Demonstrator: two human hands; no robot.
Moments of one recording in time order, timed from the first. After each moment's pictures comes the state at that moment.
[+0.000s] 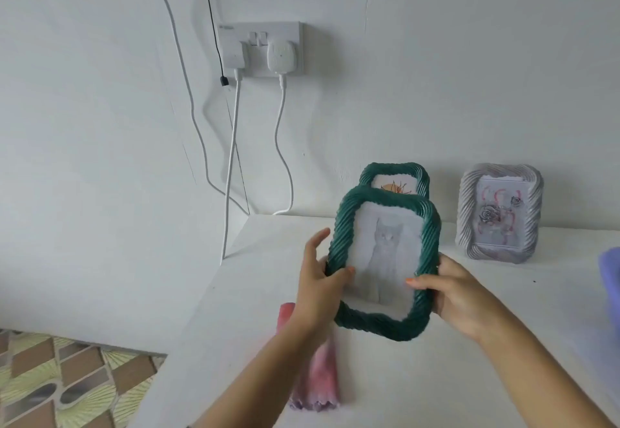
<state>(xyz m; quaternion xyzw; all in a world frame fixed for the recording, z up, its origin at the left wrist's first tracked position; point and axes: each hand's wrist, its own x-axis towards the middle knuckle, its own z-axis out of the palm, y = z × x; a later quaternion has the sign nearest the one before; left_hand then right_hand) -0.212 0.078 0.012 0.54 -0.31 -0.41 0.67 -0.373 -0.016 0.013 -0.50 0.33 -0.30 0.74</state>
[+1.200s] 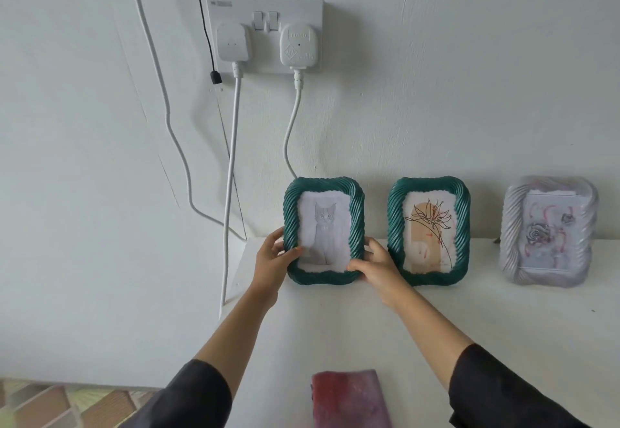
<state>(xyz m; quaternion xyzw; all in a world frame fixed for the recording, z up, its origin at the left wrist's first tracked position) -0.015 -0.040 -0.046 0.56 -0.31 -0.41 0.66 -0.187 -0.122 -0.056 -0.58 0.43 -0.33 0.61</state>
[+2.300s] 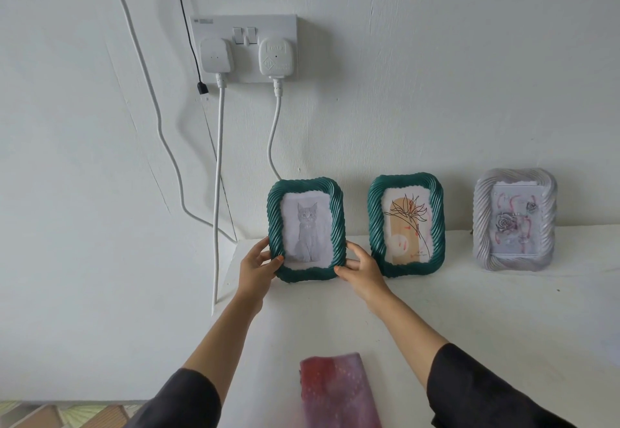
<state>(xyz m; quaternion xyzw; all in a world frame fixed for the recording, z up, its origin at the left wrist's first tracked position) -0.020 -0.022 -0.050 0.59 -0.30 -0.39 0.64 -0.196 -0.094 -0.063 -0.61 0.44 -0.34 0.56</state>
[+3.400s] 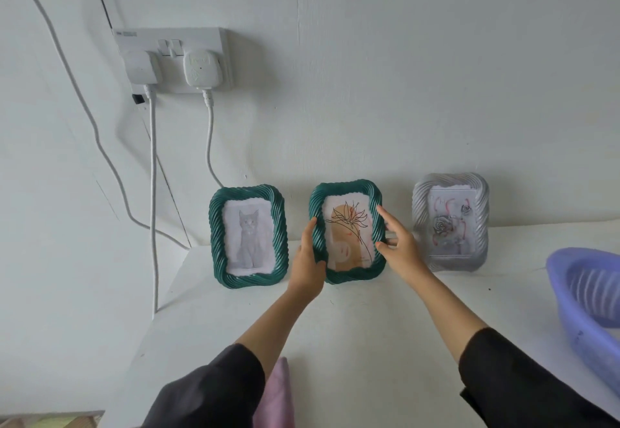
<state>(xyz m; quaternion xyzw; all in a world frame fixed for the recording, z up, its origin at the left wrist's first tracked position) -0.181 -0.089 -0.034 0.68 -0.53 -0.25 0.43 -0.345 -0.161 -0.024 -0.70 0.43 -0.42 0.38</state>
